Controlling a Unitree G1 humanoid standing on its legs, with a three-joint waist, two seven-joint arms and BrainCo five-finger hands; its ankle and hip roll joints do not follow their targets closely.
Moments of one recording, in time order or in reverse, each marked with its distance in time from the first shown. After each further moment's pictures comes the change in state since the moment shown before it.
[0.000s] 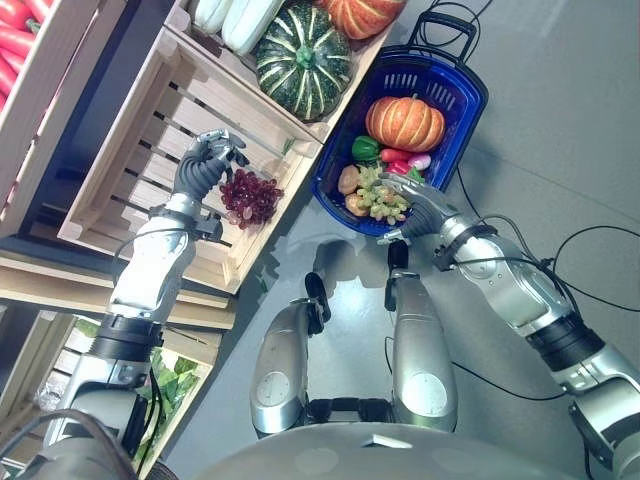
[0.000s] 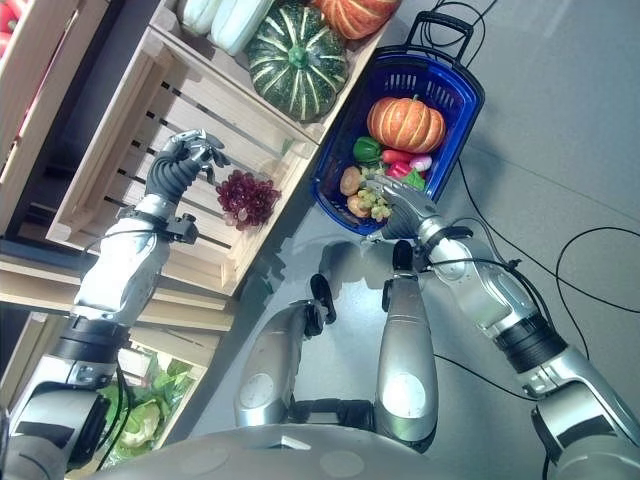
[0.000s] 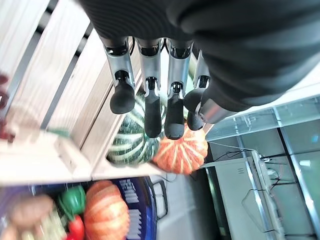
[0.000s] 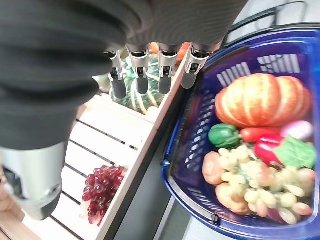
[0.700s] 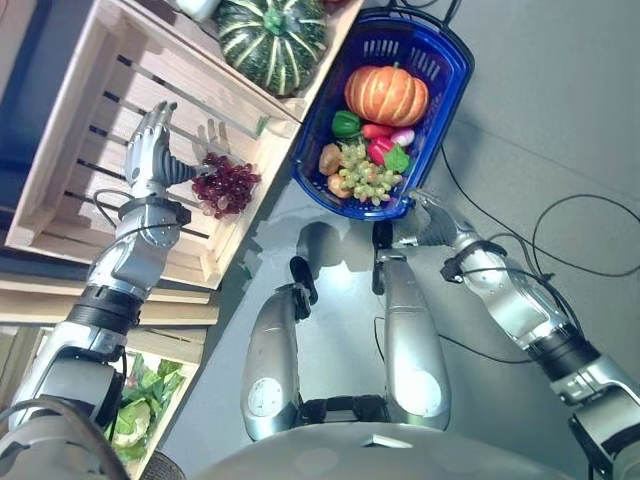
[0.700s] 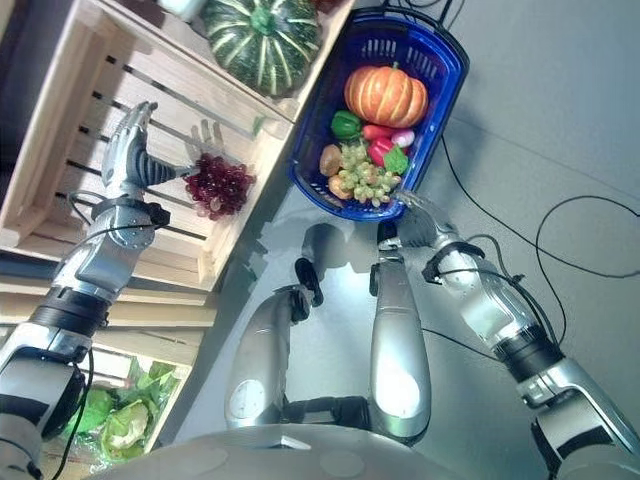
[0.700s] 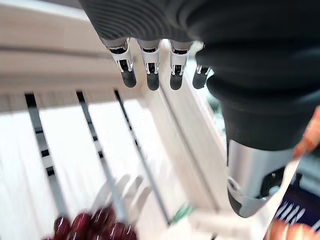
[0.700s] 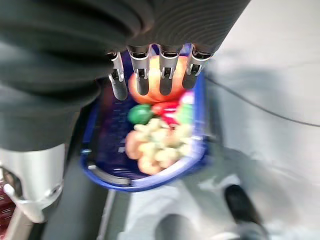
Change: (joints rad) left arm -0.107 0.147 -0.176 0.343 0.568 0.131 0.390; right arm 0.161 -0.007 -0.064 0.096 0.120 0.064 -0.176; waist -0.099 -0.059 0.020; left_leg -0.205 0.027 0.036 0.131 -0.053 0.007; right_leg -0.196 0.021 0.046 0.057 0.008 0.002
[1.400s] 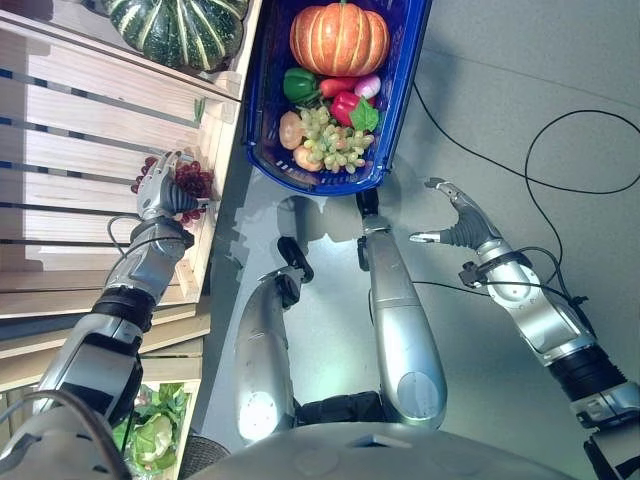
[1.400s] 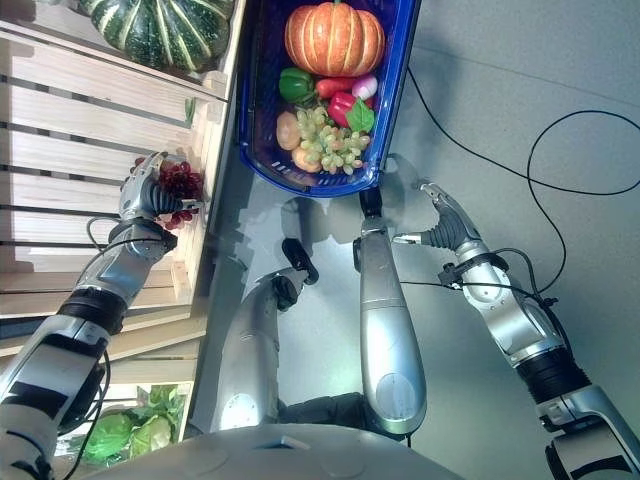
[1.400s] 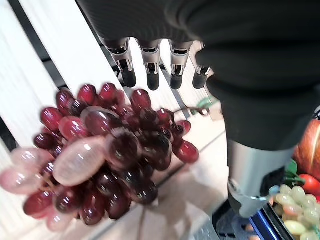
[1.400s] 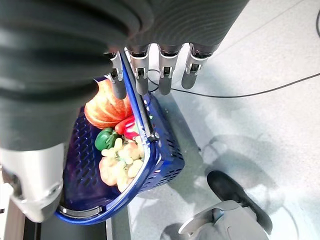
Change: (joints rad) left arm -0.080 -0.083 -0.059 0.301 -0.064 -0.065 -0.052; right arm 0.089 -0.010 -0.141 -0.010 0.135 -0.198 -0.045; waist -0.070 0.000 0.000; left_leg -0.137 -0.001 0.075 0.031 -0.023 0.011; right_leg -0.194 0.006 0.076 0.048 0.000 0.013
